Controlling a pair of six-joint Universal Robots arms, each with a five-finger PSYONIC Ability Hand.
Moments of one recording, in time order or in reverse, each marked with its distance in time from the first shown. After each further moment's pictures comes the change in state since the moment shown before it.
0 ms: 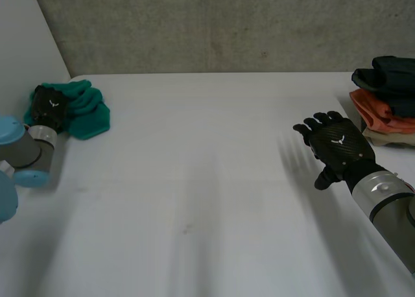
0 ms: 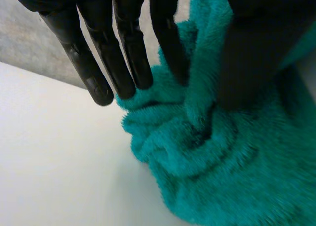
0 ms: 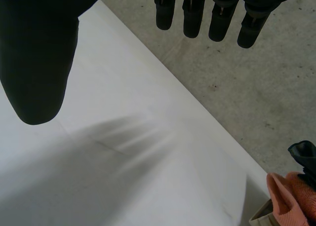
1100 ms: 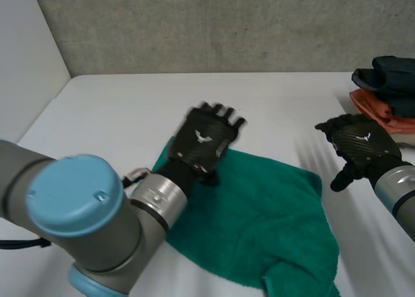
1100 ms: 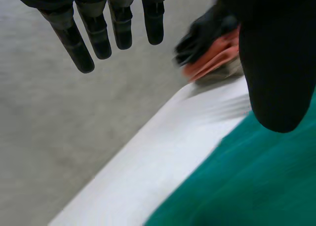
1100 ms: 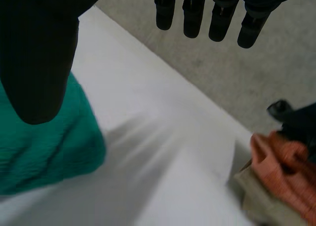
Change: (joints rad) left arm -0.823 0.938 -1.069 -0.008 -0.124 -0.568; right arm -0.069 -0.074 -0.025 0.155 0.040 0.080; left_hand -0.627 -0.556 -0.556 -0.540 -0.547; right_hand 0.000 0.000 0.000 0.000 0.000
